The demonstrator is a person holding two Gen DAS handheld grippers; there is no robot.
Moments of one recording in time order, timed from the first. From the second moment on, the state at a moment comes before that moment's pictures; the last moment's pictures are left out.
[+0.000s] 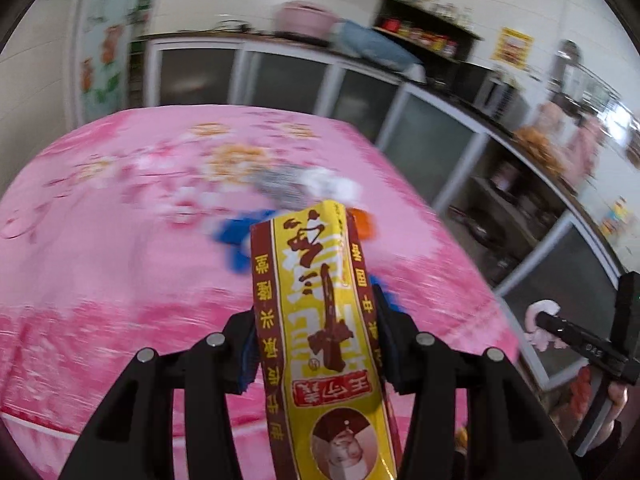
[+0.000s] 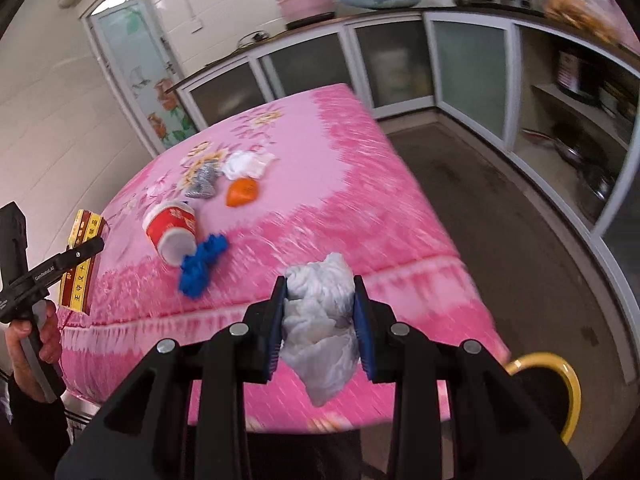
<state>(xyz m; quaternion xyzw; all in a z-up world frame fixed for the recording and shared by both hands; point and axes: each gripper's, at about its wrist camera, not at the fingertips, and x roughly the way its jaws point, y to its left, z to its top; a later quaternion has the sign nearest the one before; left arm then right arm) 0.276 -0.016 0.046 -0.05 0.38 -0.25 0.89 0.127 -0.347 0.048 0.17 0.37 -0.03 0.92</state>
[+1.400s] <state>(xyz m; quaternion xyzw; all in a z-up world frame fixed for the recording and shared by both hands) 0.093 -0.462 -0.080 0.17 0.41 -0.55 0.71 -0.091 -0.548 -0.062 0.26 0.39 -0.26 0.84</state>
